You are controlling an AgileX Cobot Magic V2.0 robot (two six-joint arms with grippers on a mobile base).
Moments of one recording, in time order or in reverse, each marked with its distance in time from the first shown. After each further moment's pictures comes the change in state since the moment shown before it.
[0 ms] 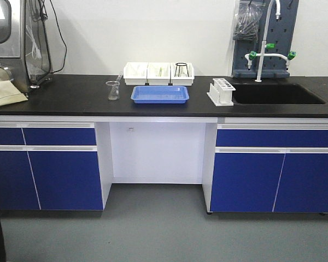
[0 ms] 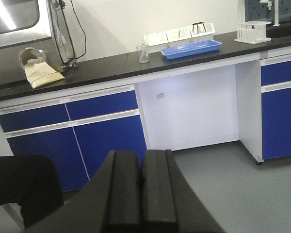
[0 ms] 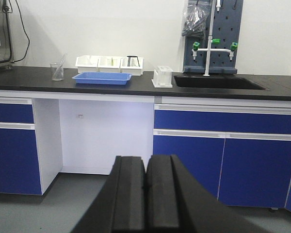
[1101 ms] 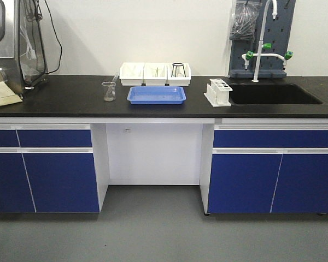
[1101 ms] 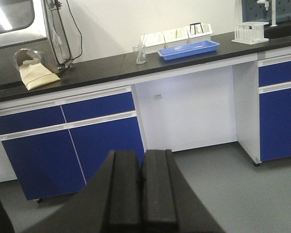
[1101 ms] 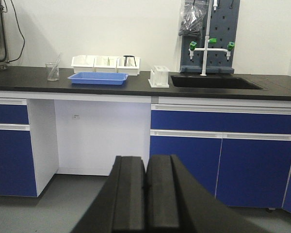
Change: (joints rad) left arm 0.000 0.000 0.000 0.000 0.000 0.000; right arm 0.000 0.000 0.000 0.000 0.000 0.000
